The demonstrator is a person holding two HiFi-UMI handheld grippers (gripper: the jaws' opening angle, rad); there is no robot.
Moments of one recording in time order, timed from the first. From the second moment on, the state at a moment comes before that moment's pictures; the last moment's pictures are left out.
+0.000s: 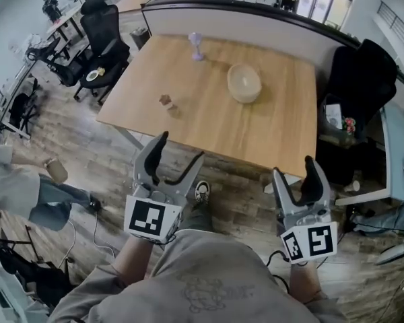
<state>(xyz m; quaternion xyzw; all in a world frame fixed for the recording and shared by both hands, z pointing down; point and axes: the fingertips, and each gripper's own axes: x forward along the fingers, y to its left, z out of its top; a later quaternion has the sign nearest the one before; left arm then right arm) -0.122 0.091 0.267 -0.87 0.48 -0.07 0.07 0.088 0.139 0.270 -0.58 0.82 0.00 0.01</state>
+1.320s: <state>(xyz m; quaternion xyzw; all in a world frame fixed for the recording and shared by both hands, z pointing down) -0.145 -0.247 0.280 -0.93 0.36 -0.10 0.05 0.065 -0.157 0.306 -0.67 0.74 -0.08 -0.03</state>
